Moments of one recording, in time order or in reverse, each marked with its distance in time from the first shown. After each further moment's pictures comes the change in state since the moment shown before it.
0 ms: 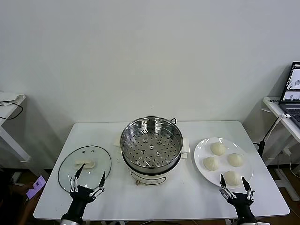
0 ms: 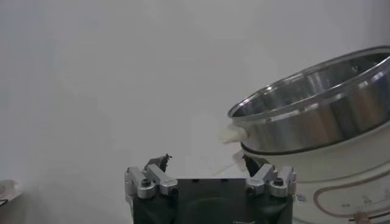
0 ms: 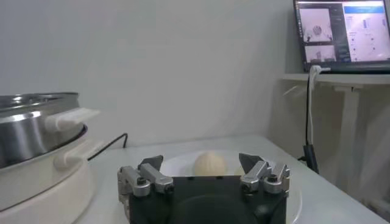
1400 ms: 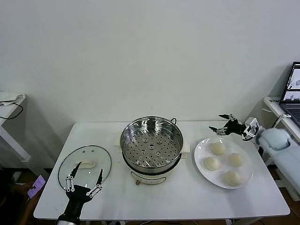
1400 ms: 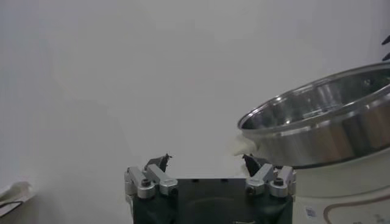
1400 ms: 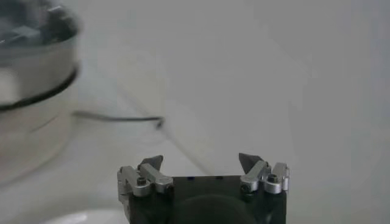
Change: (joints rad) left arm 0.030 -0.021 -0.021 -0.045 -0.017 -0.002 -0.013; right arm 1.470 -0.518 -0.941 -0.872 -0.134 -0.185 -1.070
